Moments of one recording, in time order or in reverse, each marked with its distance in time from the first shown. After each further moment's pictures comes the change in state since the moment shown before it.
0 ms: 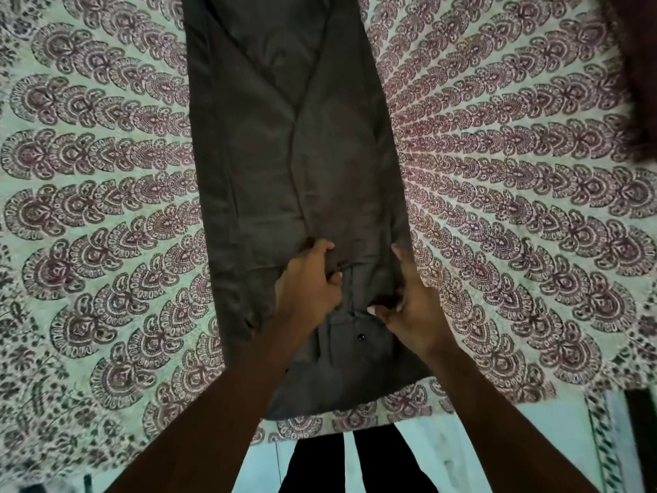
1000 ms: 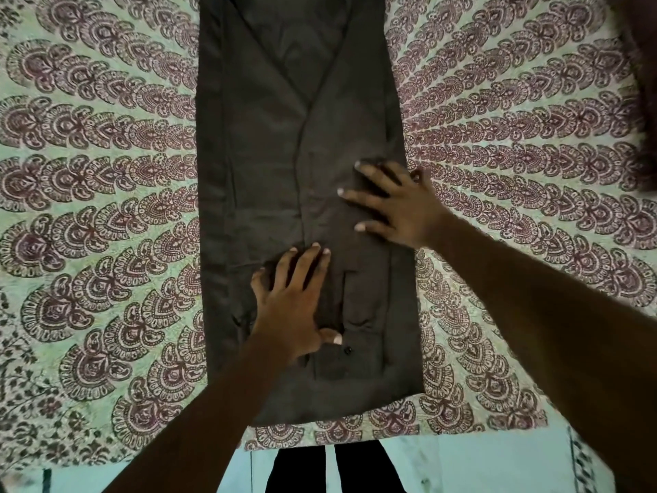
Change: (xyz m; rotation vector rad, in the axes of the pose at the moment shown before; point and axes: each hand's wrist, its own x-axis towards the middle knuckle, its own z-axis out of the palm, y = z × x) left_hand -0.015 -0.049 0.033 0.442 -0.005 0.229; right_hand 0.171 -0.044 -0.054 -1.094 -0.139 -0.737
